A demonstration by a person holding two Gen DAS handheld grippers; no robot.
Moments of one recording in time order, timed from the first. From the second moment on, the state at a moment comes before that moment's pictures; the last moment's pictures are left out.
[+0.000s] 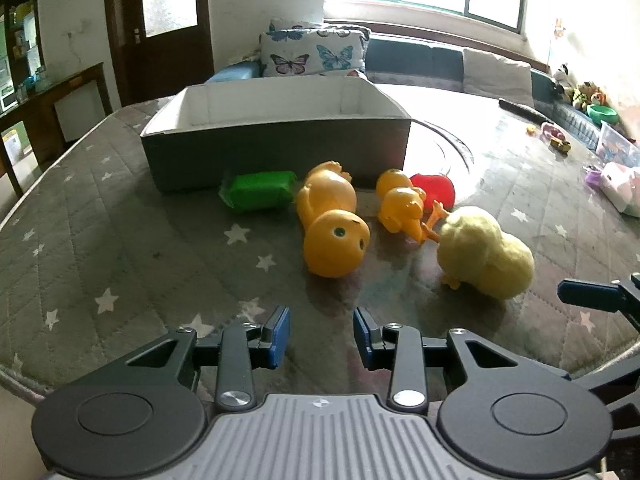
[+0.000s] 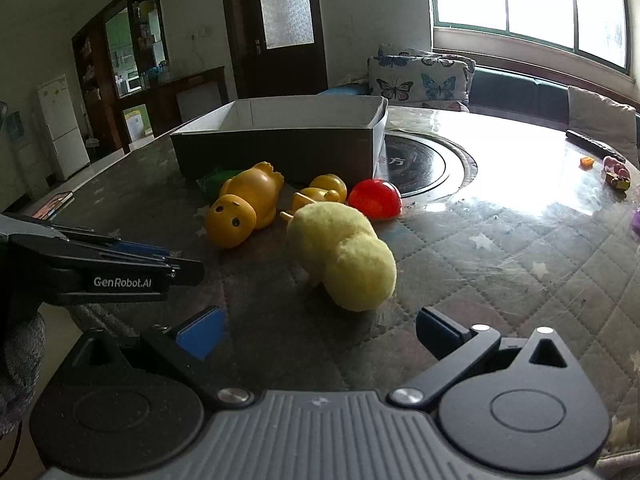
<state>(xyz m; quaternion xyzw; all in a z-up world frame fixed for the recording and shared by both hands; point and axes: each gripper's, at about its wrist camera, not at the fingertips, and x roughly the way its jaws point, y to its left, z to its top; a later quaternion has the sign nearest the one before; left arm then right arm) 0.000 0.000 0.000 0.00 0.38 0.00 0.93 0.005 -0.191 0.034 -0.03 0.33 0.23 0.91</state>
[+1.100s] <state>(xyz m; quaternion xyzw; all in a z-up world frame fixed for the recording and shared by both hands) 0.008 -0.005 -0.008 0.00 0.40 -0.01 0.92 0.005 -0.186 0.027 -0.04 0.34 0.23 0.91</state>
